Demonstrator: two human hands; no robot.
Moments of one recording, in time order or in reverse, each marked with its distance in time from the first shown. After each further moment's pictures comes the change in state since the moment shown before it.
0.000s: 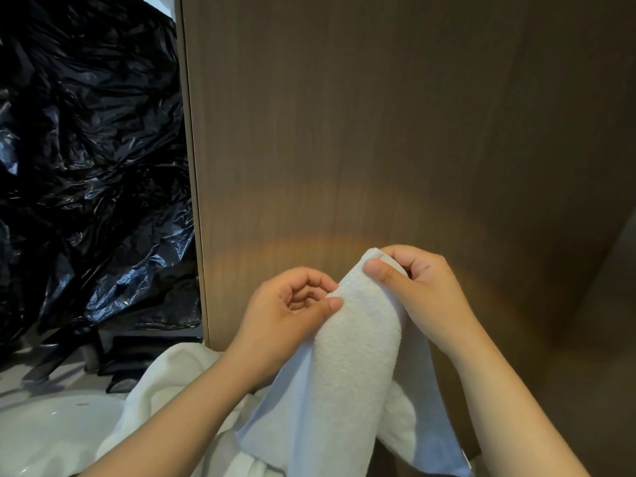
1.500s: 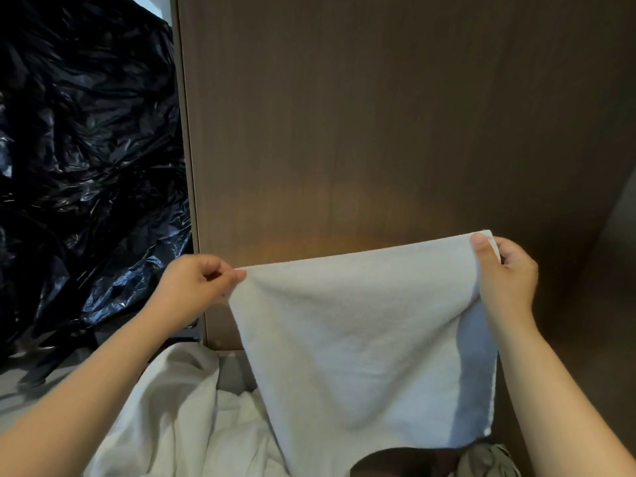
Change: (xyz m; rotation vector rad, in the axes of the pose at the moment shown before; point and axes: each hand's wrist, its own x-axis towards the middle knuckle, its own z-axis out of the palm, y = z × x) left_hand 0.030 -0.030 -0.104 0.686 0.125 -0.104; right_hand 0.011 0.069 -0.081 -0.108 0.693 0.114
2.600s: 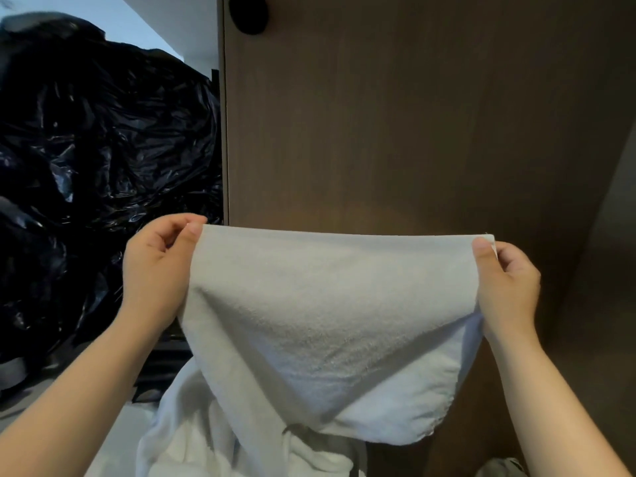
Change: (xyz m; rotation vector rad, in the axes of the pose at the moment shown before) left_hand -0.052 0.044 -0.077 -0.464 0.542 0.089; right_hand -0.056 -0.061 -0.013 0.094 0.034 -0.078
